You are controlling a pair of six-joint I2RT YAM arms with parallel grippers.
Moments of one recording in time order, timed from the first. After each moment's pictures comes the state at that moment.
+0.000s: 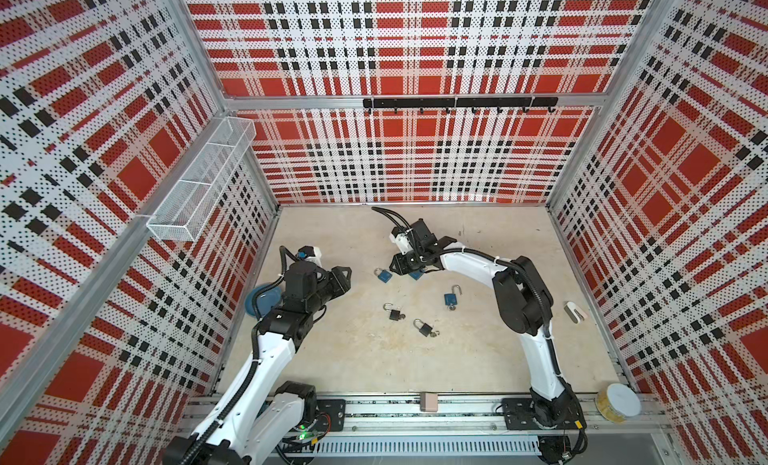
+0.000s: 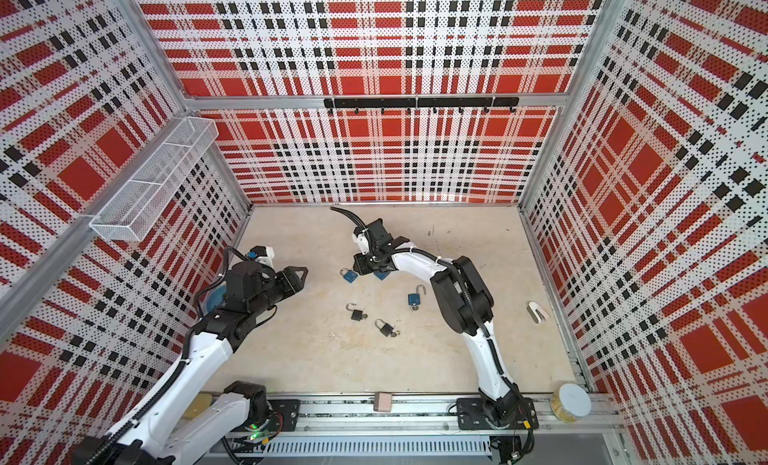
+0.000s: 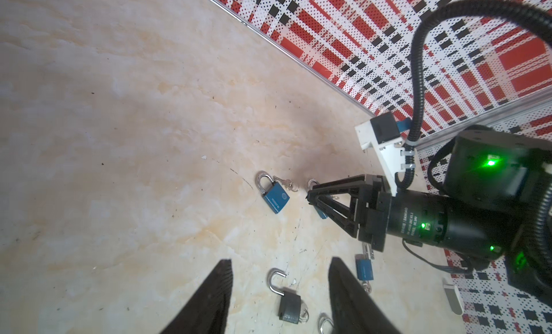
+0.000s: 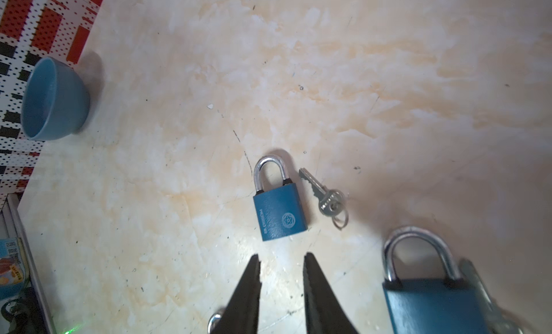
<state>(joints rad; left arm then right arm) -0.18 0.88 0.65 -0.27 0.15 -0.62 0.68 2.15 1.66 -0.41 -0.30 0.25</state>
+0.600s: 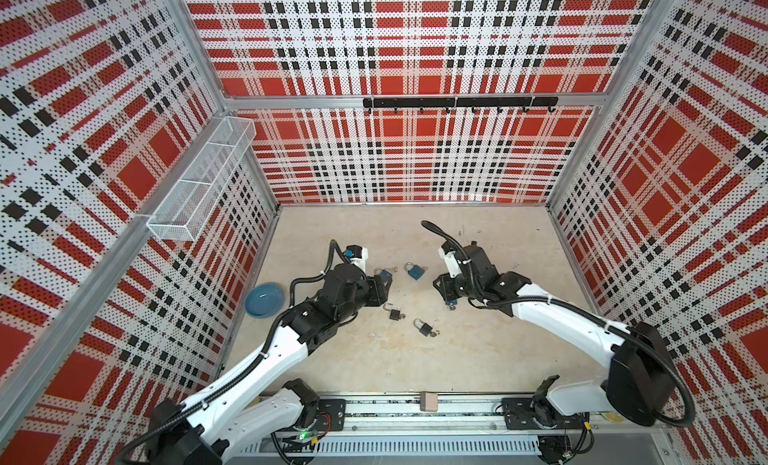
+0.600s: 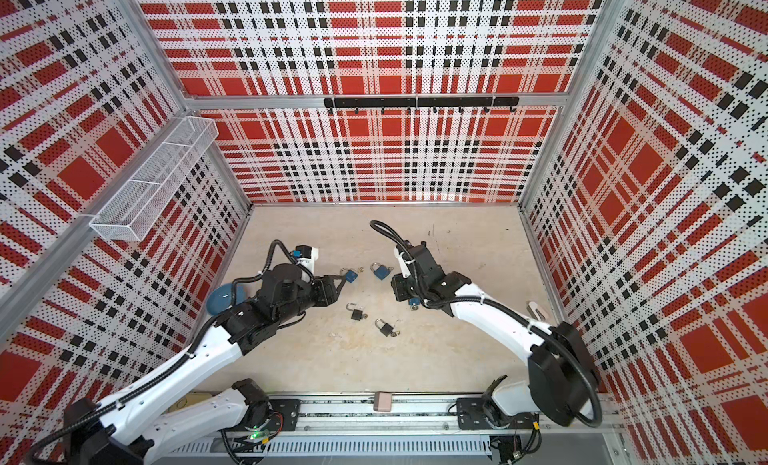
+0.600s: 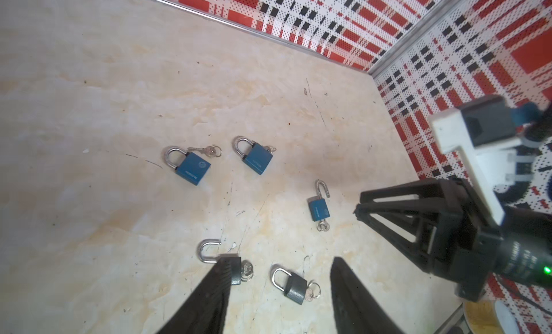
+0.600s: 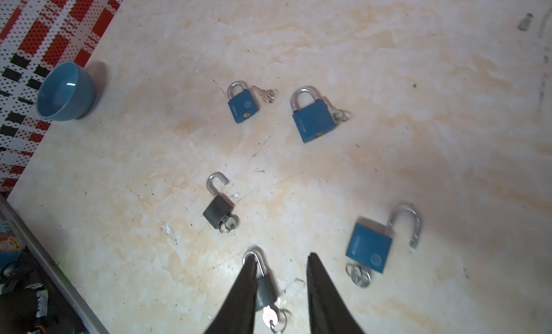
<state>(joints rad) -0.66 1.02 0.80 -0.30 -0.06 -0.57 0.69 1.34 0.95 -0.41 -0.01 0.35</state>
